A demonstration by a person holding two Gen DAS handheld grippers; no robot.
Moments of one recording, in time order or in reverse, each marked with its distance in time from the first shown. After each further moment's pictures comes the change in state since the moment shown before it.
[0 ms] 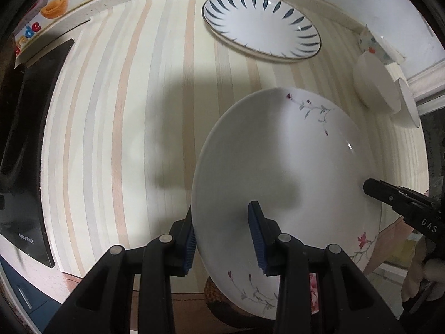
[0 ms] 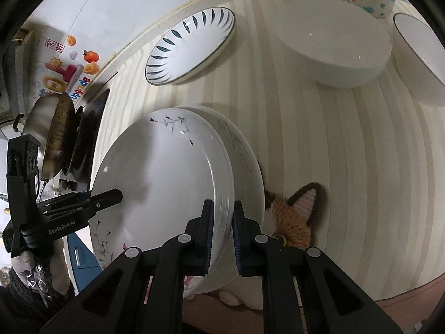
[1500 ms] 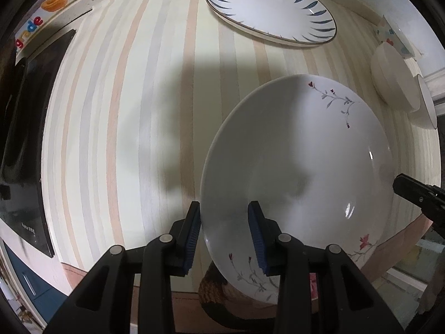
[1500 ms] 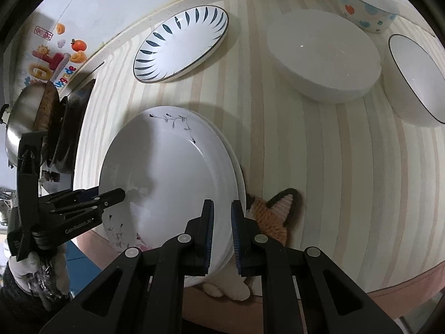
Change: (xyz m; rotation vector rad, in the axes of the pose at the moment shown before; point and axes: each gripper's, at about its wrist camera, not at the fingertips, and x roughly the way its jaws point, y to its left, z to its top) left arm 0.032 -0.021 0.020 -0.031 0.061 0.066; right arm -0.013 0.010 0.016 -0.039 0.057 -0.117
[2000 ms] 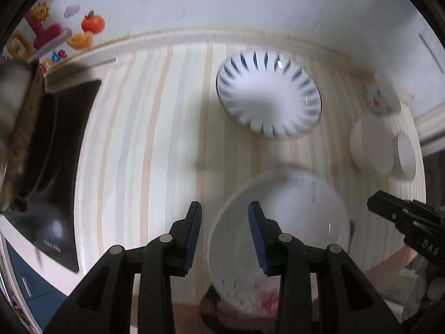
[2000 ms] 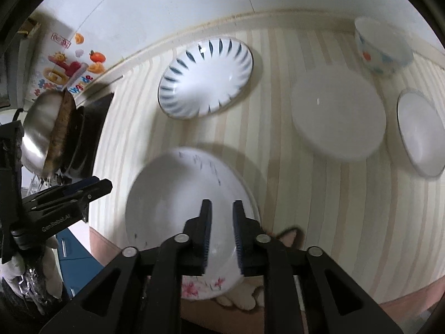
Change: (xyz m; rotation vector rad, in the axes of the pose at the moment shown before) left arm -0.083 0.005 0.056 -0.065 -0.189 0.008; right arm -0.043 0.022 0.044 -0.061 -0.058 0.028
